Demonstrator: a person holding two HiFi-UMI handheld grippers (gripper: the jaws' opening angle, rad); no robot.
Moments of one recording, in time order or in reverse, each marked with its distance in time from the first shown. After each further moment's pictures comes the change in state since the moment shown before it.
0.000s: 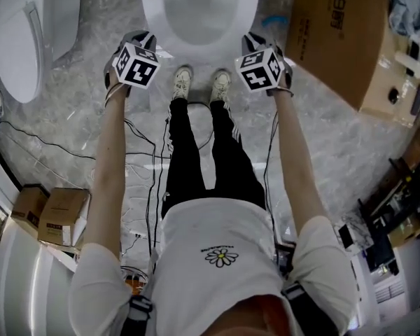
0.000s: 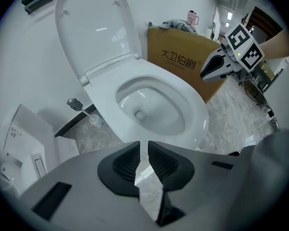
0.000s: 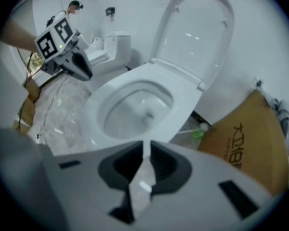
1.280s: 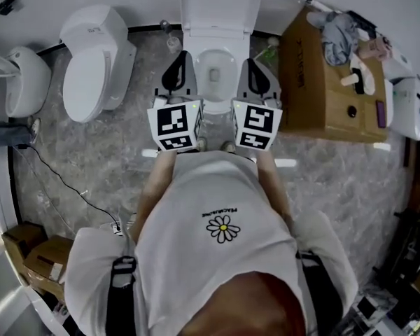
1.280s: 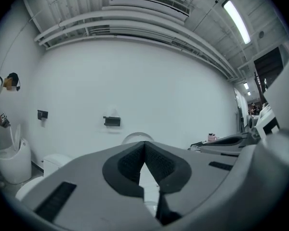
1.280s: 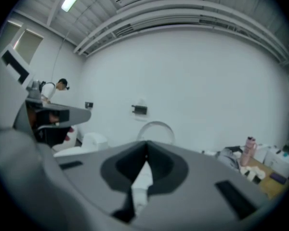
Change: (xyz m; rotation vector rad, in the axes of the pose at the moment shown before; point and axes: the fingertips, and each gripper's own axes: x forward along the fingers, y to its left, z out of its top) left arm -0.518 -0.050 0.183 -0.356 -1.160 0.424; right arm -0.471 0.021 0.201 0.325 -0.948 -0.367
